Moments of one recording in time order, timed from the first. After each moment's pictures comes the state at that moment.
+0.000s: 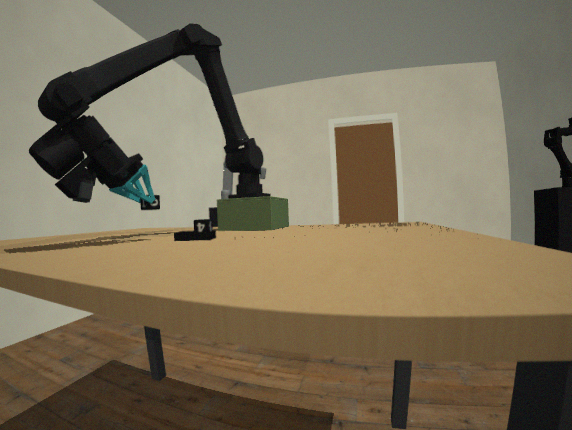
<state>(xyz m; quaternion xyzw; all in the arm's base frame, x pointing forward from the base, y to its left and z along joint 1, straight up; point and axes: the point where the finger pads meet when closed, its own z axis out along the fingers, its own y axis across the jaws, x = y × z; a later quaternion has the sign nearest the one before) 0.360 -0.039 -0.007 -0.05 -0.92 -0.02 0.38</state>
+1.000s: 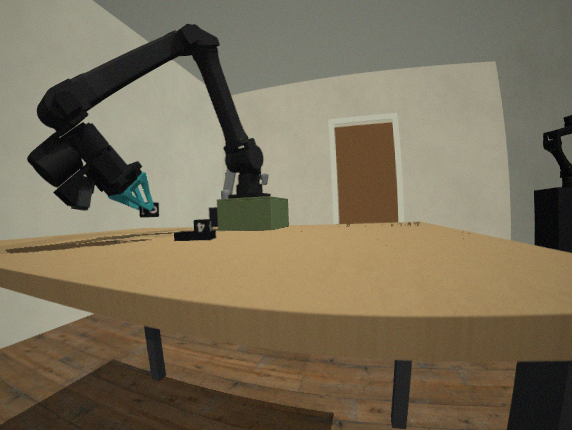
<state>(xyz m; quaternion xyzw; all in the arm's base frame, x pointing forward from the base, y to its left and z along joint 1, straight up) 0.362 -0.039 -0.023 -0.05 -0.92 -0.02 0.38</state>
